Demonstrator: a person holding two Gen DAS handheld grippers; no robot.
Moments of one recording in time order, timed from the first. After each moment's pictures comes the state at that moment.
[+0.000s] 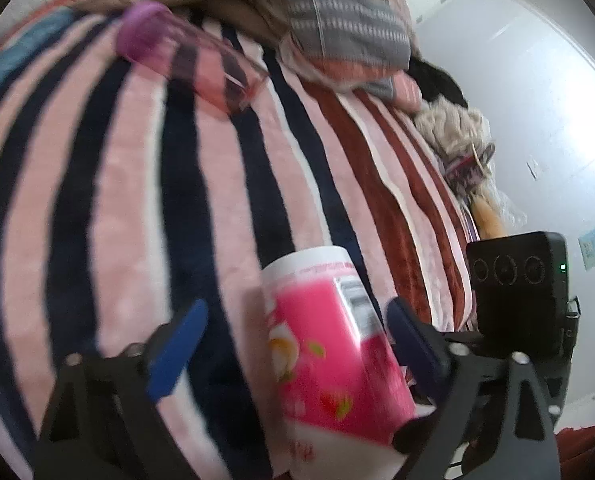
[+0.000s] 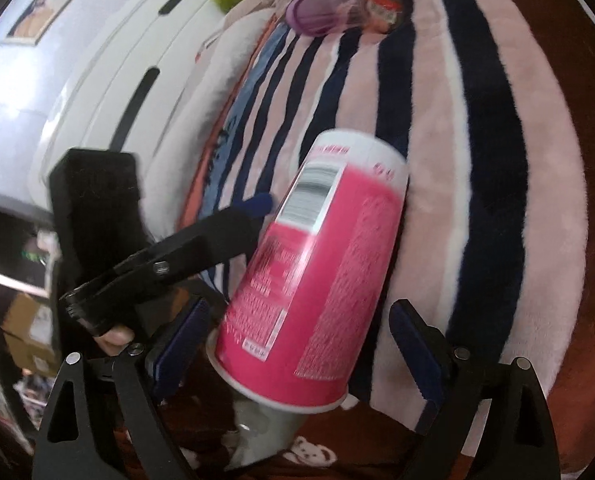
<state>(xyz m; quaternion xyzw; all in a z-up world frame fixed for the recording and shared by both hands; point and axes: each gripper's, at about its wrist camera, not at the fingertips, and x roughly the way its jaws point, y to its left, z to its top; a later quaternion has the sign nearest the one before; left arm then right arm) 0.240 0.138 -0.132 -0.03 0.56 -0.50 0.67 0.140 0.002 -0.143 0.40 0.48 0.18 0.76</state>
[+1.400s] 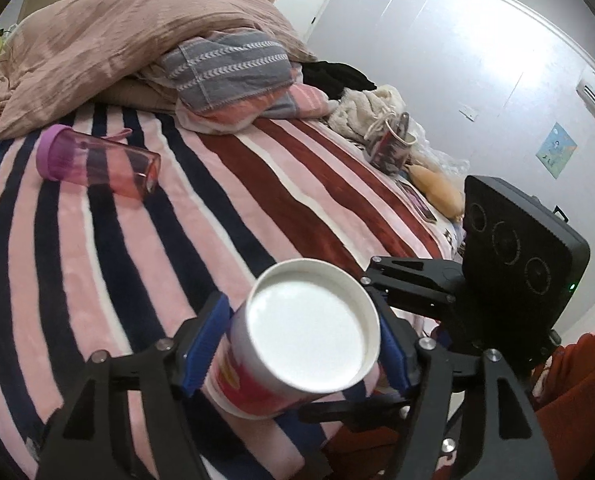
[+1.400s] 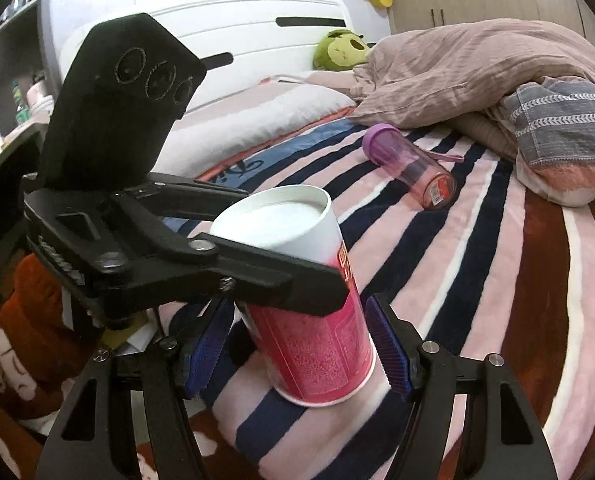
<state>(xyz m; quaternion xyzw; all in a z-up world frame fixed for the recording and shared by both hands) 0.194 0.150 -0.071 0.04 0.40 -0.61 0.68 0.097 0.052 -0.080 0.04 0.36 0.14 0.92</state>
